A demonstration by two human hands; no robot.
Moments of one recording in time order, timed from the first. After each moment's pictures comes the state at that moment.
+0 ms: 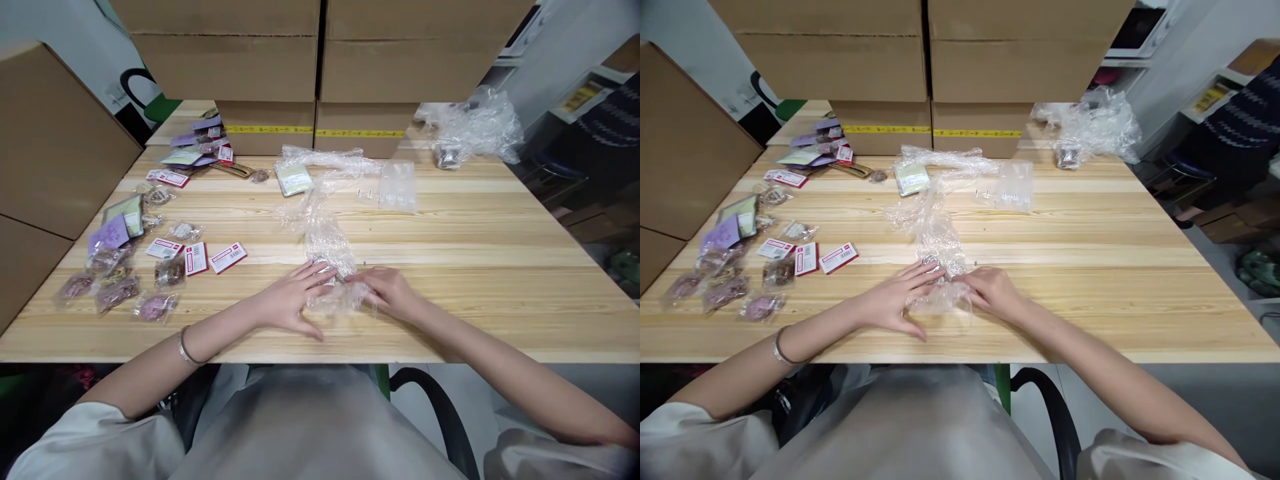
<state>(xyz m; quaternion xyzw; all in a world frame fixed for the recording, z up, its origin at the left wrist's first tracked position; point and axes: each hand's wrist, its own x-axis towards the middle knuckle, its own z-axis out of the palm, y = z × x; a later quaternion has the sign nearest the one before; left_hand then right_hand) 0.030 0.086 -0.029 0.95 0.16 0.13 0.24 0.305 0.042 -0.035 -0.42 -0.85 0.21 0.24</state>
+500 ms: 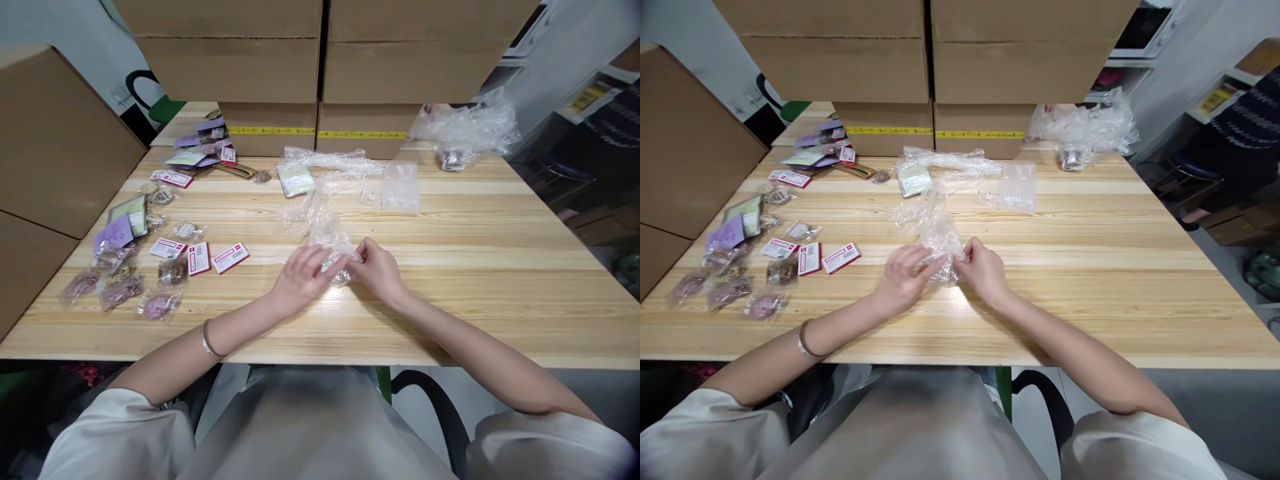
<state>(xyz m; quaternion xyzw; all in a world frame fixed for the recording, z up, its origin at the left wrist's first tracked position) 0.058 0.086 -0.042 0.90 0.31 0.30 0.02 0.263 0.073 -0.021 -0.71 -0.60 0.23 0.27</state>
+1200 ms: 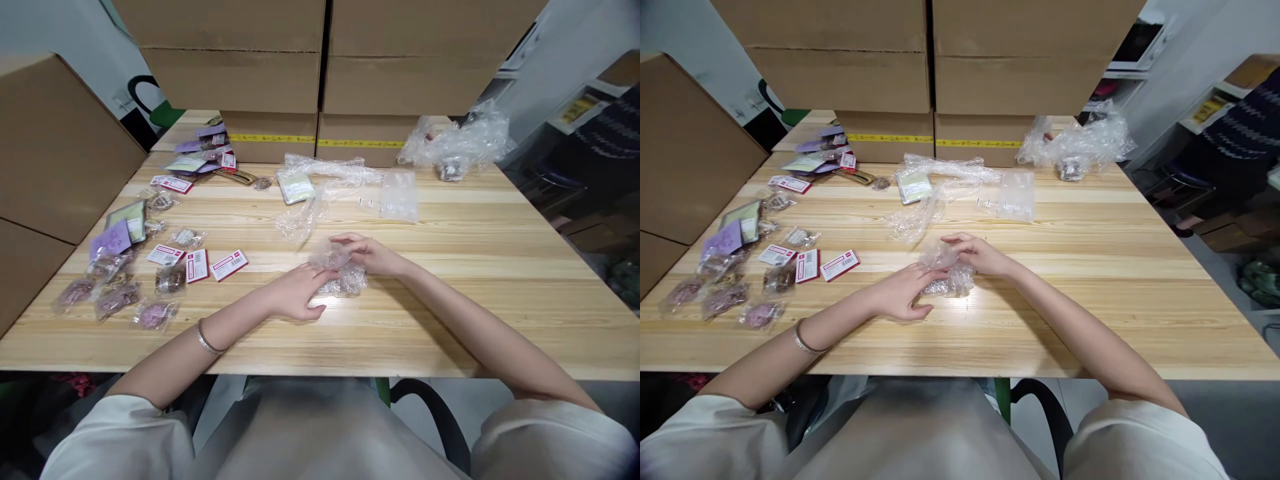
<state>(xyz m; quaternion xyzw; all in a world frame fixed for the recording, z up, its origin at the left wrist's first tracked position) 0.047 0.111 -0.024 0.95 0.18 0.11 0.23 0.301 0.135 -0.028 -0.41 -0.74 0.46 0.29</state>
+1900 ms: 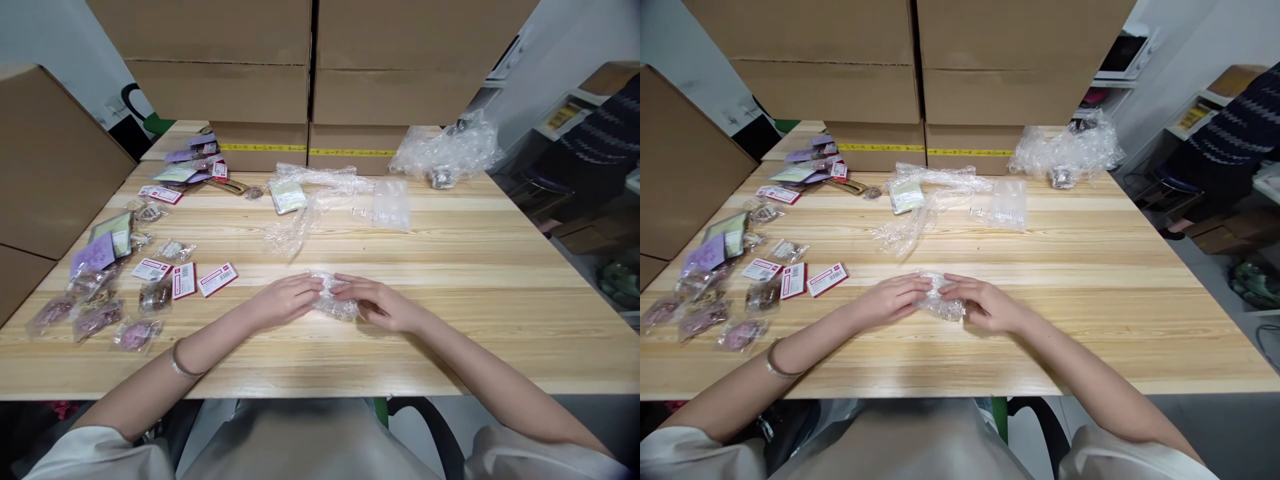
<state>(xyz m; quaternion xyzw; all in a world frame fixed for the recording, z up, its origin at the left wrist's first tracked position) 0.039 0.119 -0.036 0.97 0.13 0.17 0.13 0.321 0.073 -0.029 -0.28 -0.86 0.35 0.25</state>
